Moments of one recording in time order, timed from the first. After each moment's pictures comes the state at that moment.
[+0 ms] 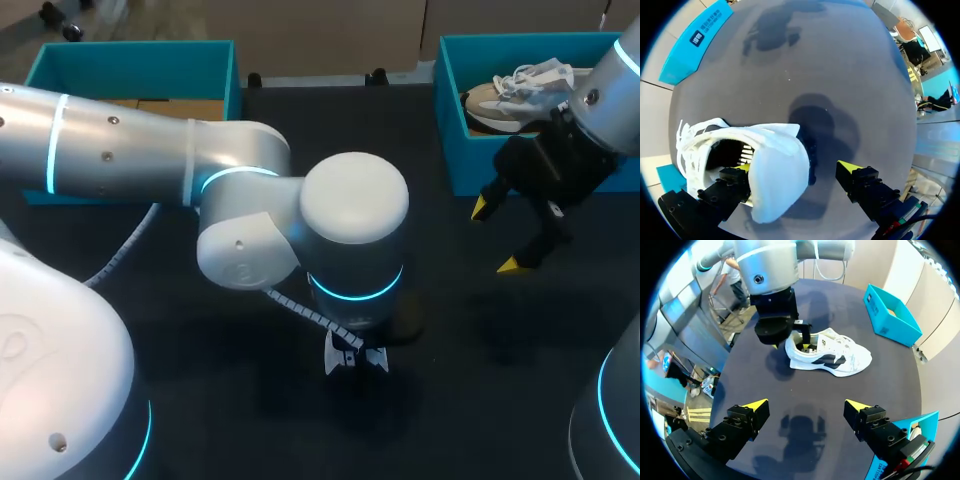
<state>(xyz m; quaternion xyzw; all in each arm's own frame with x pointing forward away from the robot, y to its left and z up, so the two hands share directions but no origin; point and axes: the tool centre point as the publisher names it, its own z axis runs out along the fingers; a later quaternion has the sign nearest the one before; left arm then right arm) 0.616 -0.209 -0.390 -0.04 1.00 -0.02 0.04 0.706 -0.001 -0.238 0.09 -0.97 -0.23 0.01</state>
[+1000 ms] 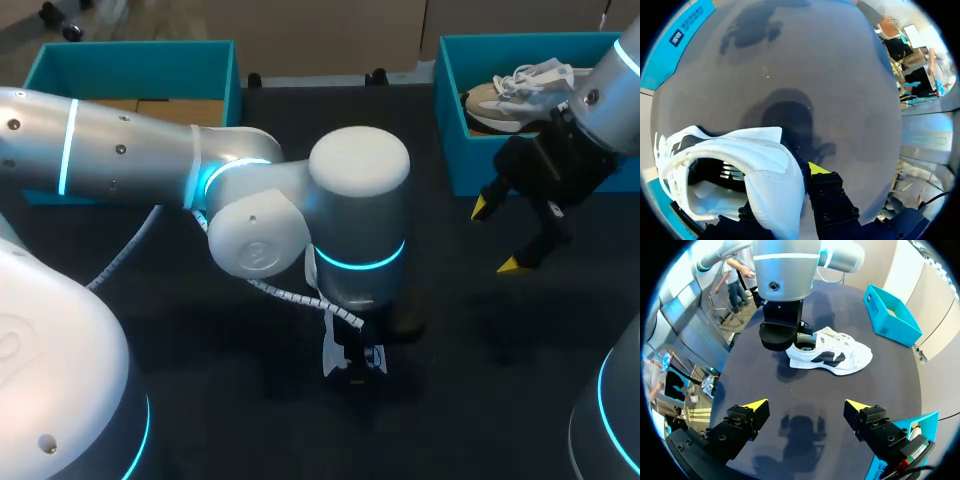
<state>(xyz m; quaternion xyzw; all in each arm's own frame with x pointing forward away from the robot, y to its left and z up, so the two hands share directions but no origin) 0.600 -0.208 -0.397 0.00 1.00 -0.01 -0.07 0.706 -0.001 -0.238 0.09 -0.97 -0.23 0.01</state>
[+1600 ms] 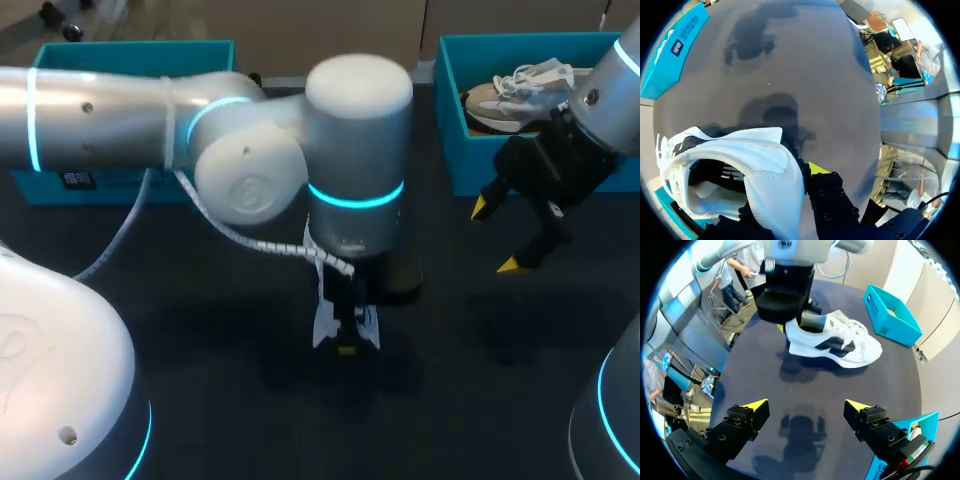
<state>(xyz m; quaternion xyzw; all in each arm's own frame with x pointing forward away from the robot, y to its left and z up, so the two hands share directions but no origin) 0.617 -0.193 -0.321 0.04 1.00 0.00 -0.09 0.706 -0.001 -0.238 0.09 -0.97 -0.23 0.01</state>
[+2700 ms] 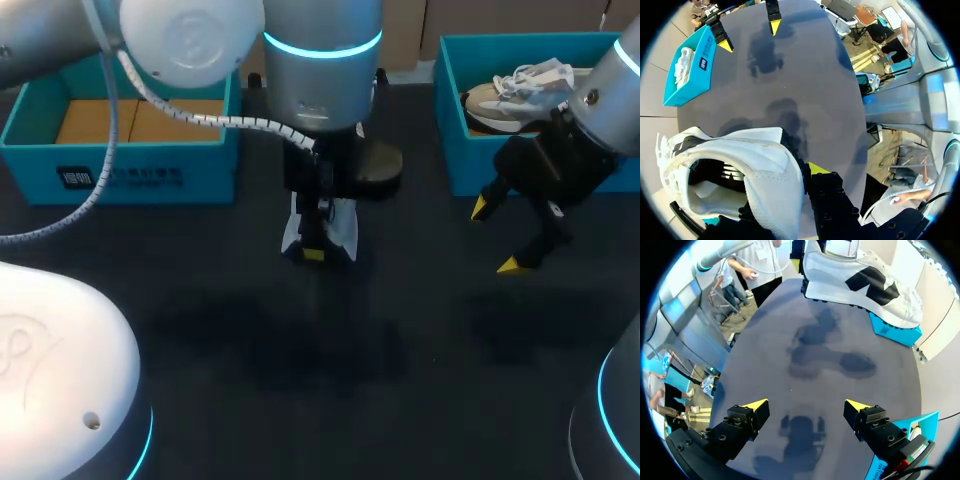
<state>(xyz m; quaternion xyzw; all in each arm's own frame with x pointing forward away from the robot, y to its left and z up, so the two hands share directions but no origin) 0.655 -0.157 -0.177 0.08 0.99 0.01 -0.05 0.706 -0.001 -0.238 0.09 -0.97 -0.23 0.01</state>
